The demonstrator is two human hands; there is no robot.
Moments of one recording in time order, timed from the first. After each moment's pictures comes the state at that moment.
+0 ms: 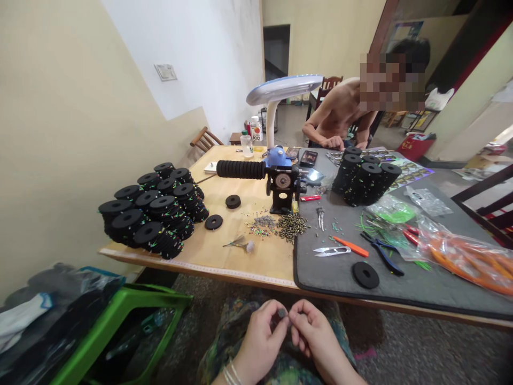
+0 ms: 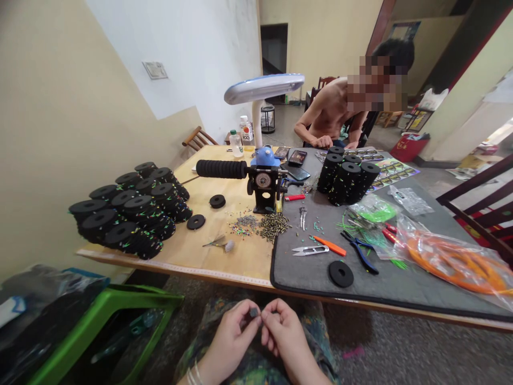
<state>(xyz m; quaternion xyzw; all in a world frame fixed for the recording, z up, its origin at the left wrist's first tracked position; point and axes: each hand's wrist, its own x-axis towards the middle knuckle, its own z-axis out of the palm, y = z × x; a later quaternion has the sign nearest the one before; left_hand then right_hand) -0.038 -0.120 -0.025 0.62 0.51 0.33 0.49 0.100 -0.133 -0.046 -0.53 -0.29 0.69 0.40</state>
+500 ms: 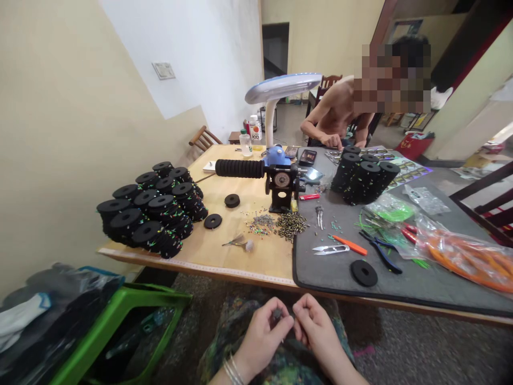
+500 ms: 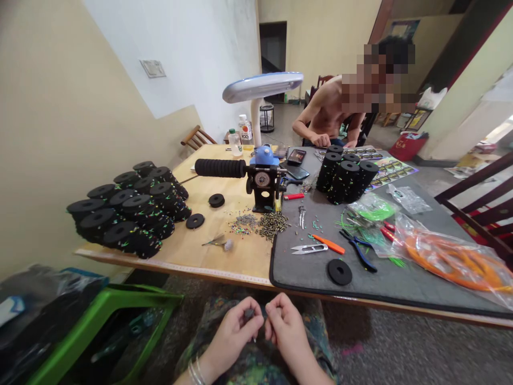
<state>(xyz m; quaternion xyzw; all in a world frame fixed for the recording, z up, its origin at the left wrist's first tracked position) -0.035 -0.120 -0.026 0.56 0.49 0.30 0.60 0.105 -0.133 -0.048 -0.54 -0.35 0.63 0.43</state>
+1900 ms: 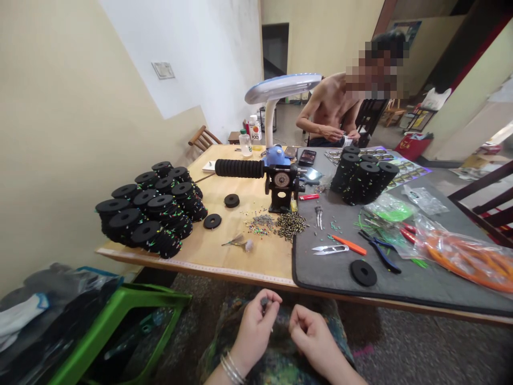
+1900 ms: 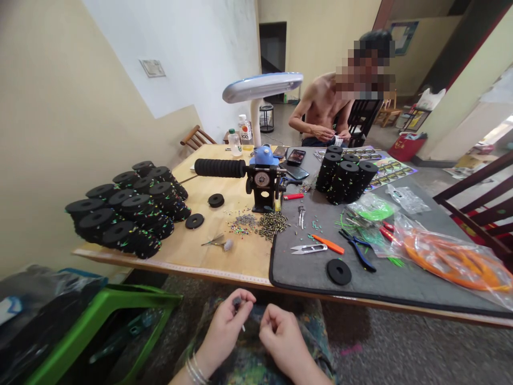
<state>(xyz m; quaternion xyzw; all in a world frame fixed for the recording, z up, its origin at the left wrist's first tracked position) -0.043 -0.110 -0.027 0.52 0.54 0.37 0.55 0.107 -0.139 -0.046 -0.56 -0.53 0.54 0.34</state>
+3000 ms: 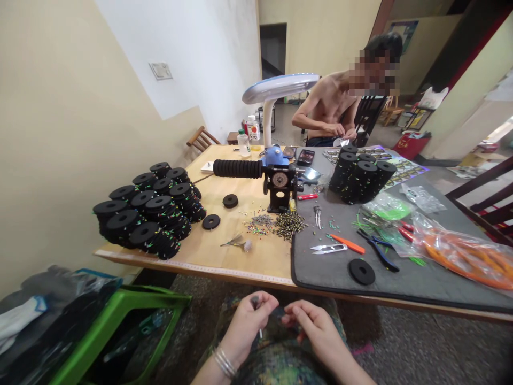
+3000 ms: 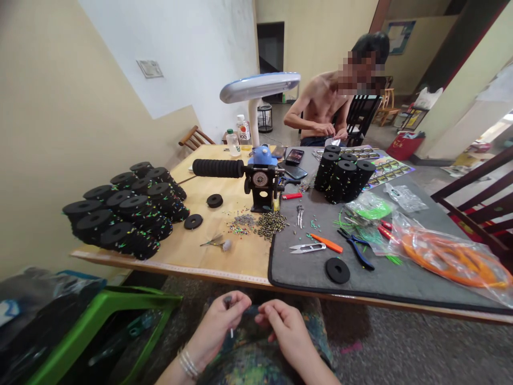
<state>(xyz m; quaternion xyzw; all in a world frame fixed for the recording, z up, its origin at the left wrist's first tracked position) -0.051 -0.102 -0.025 0.37 0.51 0.37 0.68 0.116 -0.134 -0.037 -0.53 -0.42 0.62 0.39</state>
